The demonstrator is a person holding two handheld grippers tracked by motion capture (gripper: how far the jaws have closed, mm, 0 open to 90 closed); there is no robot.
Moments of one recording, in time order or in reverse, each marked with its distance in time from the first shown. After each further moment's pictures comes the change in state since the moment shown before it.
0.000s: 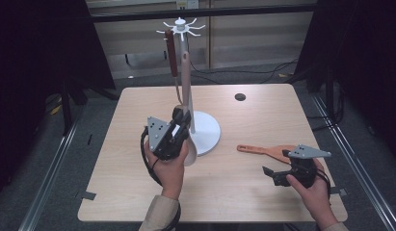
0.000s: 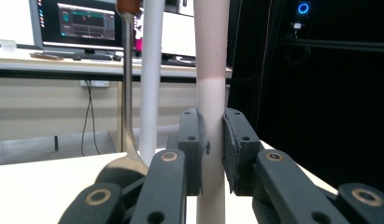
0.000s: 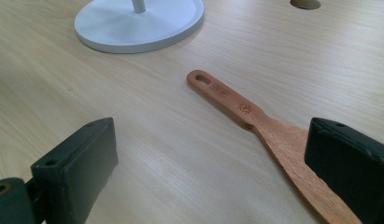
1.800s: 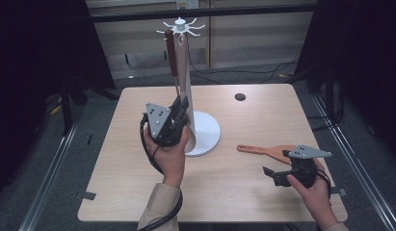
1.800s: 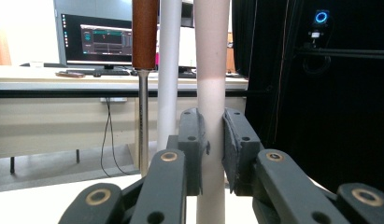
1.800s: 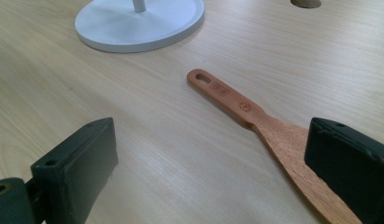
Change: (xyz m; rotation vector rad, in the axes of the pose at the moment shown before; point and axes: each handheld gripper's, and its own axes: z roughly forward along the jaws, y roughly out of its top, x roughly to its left) left arm -0.001 0.028 0.016 -0.036 0.080 0.031; right arm -0.001 -0.001 0.000 0.001 0.005 -0.003
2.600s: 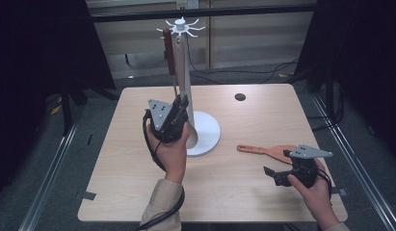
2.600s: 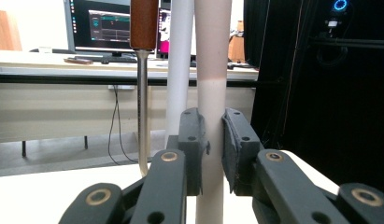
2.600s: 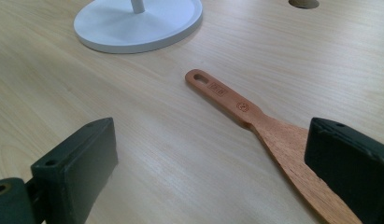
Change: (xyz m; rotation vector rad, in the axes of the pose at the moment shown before) left arm 0.005 -0.004 0.015 0.049 0.029 -0.006; right arm -0.001 0.000 -0.001 -0.003 -0.002 0.004
